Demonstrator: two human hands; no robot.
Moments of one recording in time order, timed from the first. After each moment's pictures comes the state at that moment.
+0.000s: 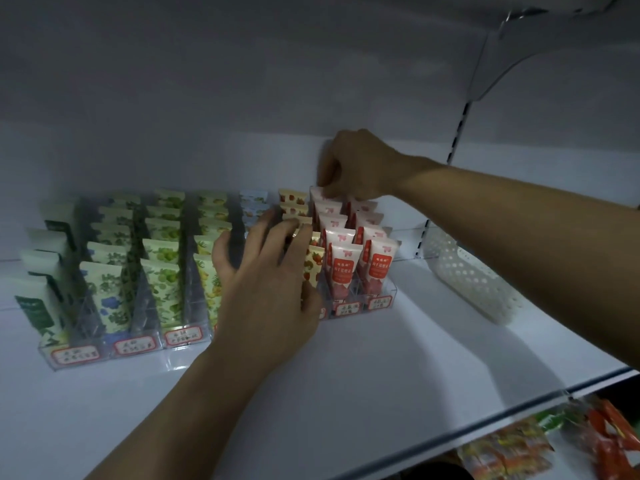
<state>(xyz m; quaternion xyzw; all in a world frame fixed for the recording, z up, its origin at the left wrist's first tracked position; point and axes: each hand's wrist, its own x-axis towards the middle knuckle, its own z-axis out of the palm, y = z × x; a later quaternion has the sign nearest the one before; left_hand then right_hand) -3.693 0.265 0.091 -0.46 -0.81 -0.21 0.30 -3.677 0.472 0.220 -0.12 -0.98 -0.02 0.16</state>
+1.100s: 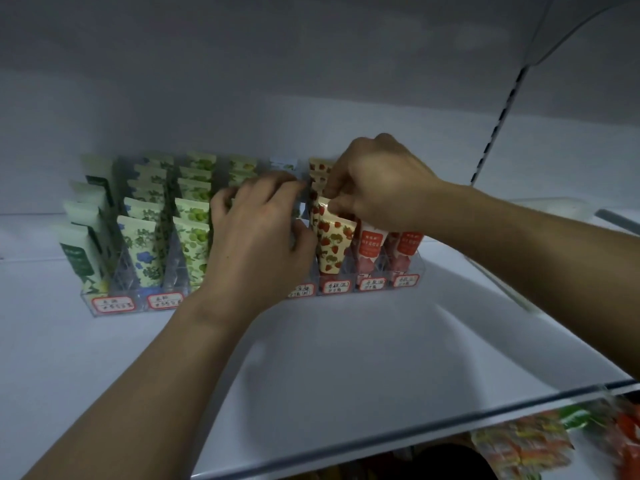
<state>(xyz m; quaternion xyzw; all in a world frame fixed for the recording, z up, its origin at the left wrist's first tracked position) -3.718 0.247 0.102 -0.44 -0.80 -0.30 0.28 -3.640 0.397 0.187 -0.12 -0.98 0.01 0.17</state>
